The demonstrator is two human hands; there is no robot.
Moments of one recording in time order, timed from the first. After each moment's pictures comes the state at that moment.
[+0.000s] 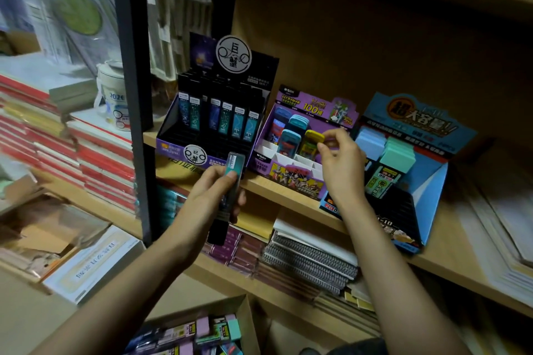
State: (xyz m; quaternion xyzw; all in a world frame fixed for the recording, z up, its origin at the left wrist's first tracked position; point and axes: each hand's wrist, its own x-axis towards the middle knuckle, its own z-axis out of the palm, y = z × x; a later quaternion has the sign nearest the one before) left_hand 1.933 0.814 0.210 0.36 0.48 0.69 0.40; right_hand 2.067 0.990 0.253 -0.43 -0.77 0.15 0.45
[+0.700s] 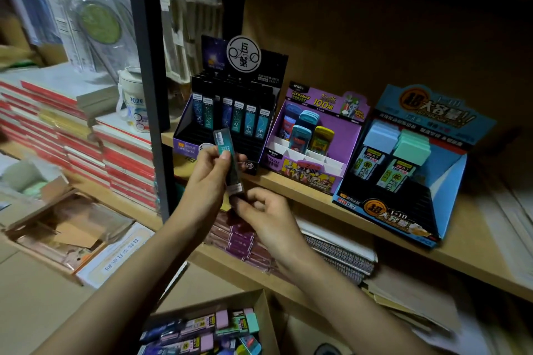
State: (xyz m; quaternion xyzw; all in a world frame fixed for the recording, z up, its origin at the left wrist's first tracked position) left_hand 1.925 0.817 0.223 0.31 0.47 0.76 0.32; right_hand 2.037 0.861 0.212 -0.29 -0.68 0.64 0.21
